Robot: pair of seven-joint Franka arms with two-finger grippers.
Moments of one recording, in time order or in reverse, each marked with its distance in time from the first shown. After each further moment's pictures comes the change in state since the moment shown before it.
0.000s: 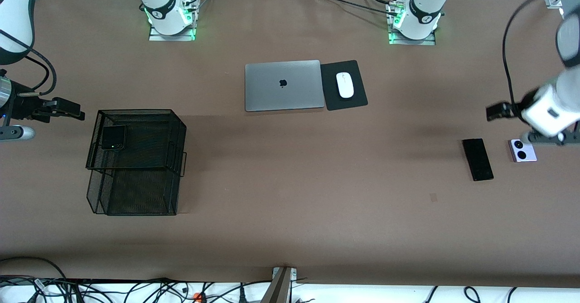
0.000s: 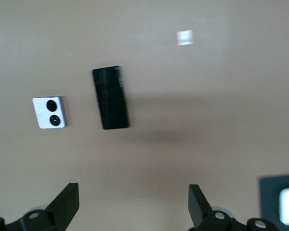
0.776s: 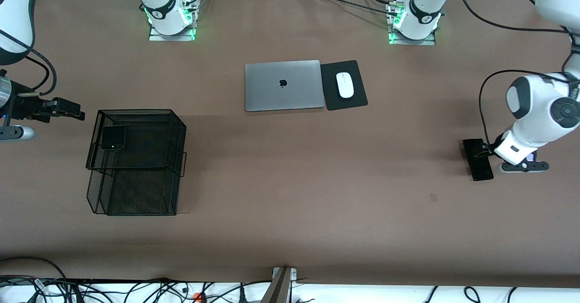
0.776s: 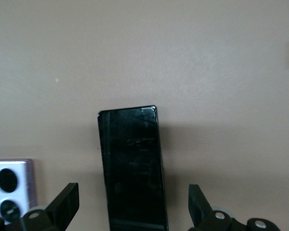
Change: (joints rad) left arm 0.177 0.212 0.003 -0.424 0.092 0.873 0.013; right arm 0.000 0.001 0.000 0.001 0.000 -0.001 0.000
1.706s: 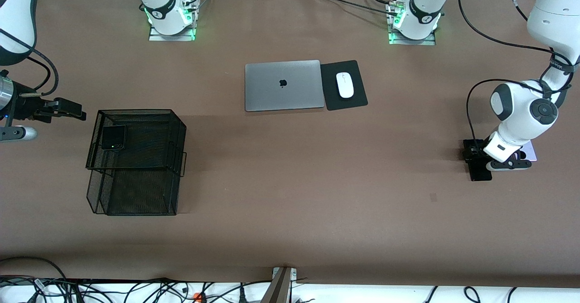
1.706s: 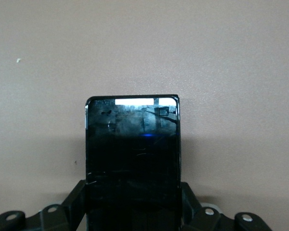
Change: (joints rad) left arm 0.055 0.114 -0.005 -0.053 0.001 0.242 0.043; right arm 0.002 0.002 0.002 0.000 0.000 -0.001 0.000
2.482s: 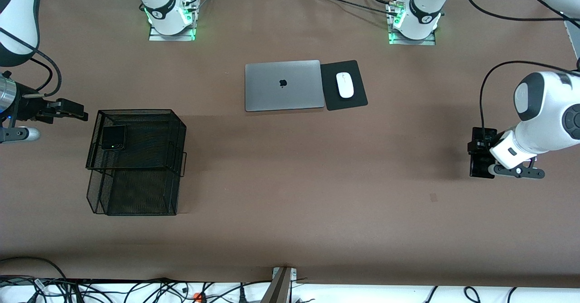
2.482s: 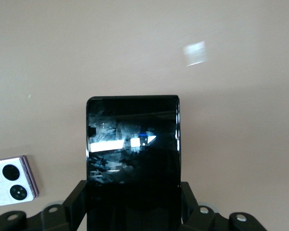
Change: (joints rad) left arm -0.001 -0.164 -0.262 0.337 0.000 -0.767 0.009; right arm 0.002 0.004 0.004 0.000 0.000 0.001 0.000
